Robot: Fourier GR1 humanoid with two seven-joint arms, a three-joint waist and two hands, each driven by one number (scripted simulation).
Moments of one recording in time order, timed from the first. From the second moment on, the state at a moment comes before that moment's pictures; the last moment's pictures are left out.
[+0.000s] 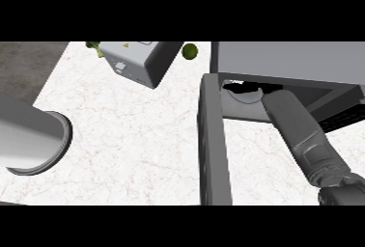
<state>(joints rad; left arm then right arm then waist) 0.85 0.10 0.20 -2.12 0.35 -0.47 -0.51 -1.04 -0.17 -0.36 -0.16 0.52 -0.45 -0.65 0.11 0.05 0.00</state>
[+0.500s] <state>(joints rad) 0.85 0.06 0.11 -2.17 0.29 -0.47 -0.47 -1.01 -0.16 -0.43 -0.15 0.44 -0.27 -0.77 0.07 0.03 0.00</state>
